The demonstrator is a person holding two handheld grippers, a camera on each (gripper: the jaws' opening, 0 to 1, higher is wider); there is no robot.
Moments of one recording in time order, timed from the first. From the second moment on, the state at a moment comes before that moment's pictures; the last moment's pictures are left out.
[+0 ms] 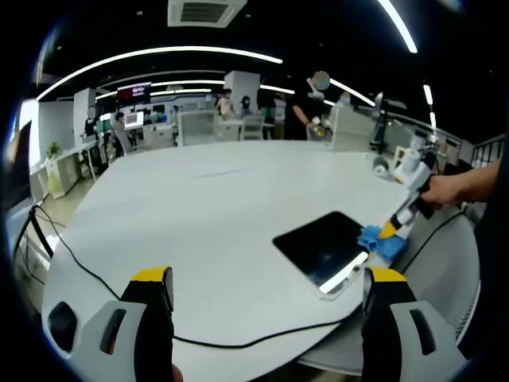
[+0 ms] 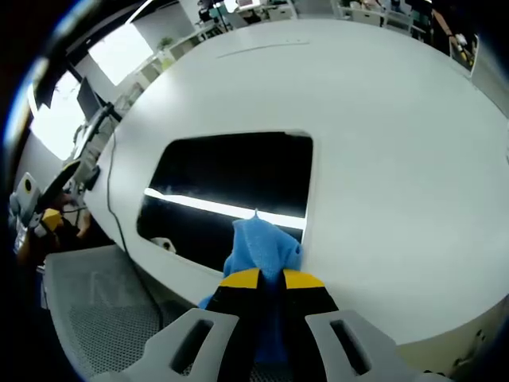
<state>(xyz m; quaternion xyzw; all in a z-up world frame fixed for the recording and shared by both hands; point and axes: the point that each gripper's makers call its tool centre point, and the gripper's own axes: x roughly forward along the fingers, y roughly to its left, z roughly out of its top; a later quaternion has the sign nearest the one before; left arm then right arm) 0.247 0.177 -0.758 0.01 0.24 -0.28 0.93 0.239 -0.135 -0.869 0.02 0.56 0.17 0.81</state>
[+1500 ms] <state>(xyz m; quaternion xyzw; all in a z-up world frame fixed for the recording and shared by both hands) 0.248 0.181 -0.762 0.00 0.24 -0.27 0.93 0.302 -0.130 -0.869 0.00 0.55 0.15 0.82</state>
